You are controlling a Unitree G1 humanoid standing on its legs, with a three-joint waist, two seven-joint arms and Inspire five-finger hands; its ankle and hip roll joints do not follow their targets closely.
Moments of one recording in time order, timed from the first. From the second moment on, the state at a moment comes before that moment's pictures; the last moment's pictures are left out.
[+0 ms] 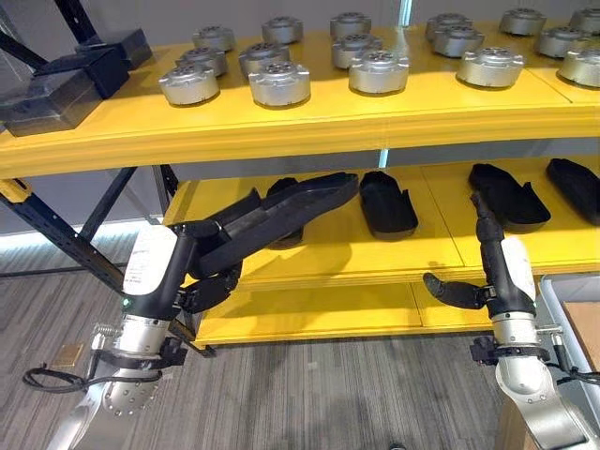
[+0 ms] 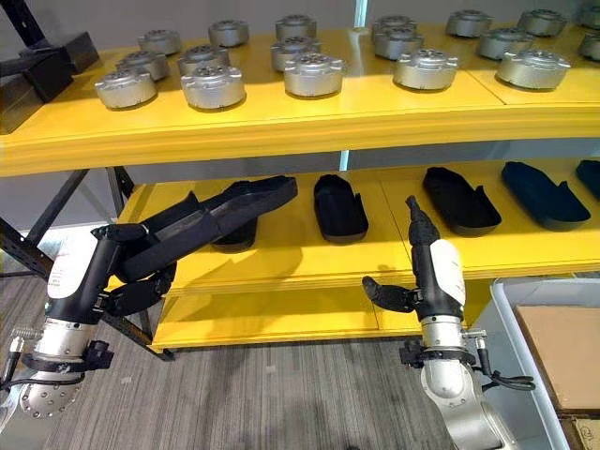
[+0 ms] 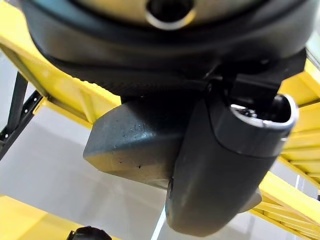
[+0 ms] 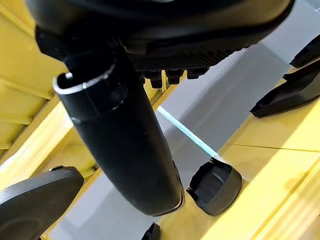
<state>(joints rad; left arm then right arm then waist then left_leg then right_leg) 0.24 0.72 0.08 -0.22 0.36 -0.37 0.37 0.15 -0.61 0.07 -0.19 -0.21 -0.12 -0.38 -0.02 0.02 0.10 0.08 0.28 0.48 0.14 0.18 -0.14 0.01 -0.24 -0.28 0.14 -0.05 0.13</state>
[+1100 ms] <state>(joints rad) 0.29 0.65 0.08 -0.21 0.35 -0.44 0.38 0.27 -0.59 0.05 -0.19 -0.18 -0.17 -0.37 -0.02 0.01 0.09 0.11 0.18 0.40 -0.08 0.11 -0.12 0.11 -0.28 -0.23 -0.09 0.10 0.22</state>
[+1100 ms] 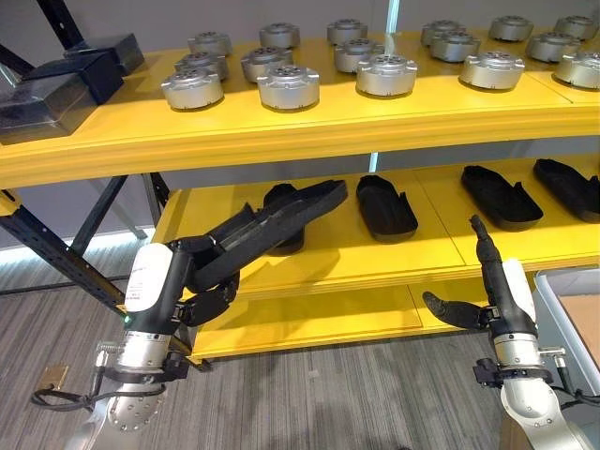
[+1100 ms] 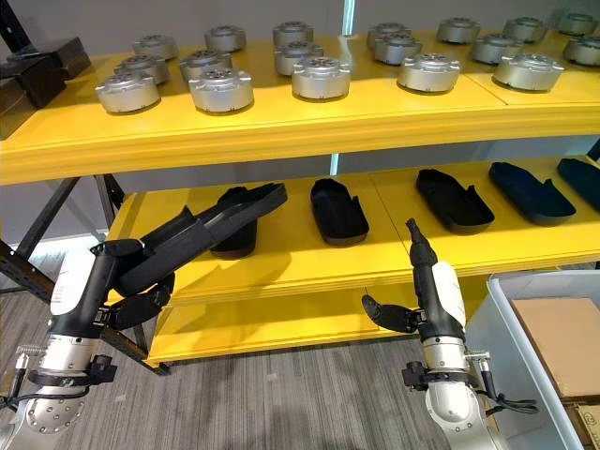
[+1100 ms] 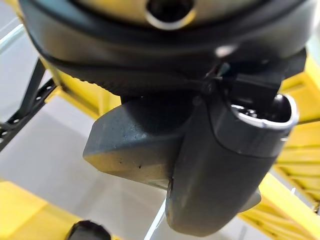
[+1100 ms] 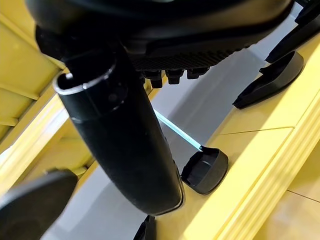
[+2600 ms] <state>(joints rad) 0.31 0.61 0.11 -0.22 0.16 -0.27 0.27 0.21 -0.59 0.07 -0.20 -0.13 -0.08 -0.30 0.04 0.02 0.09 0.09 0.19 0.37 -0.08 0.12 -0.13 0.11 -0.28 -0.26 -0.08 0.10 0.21</state>
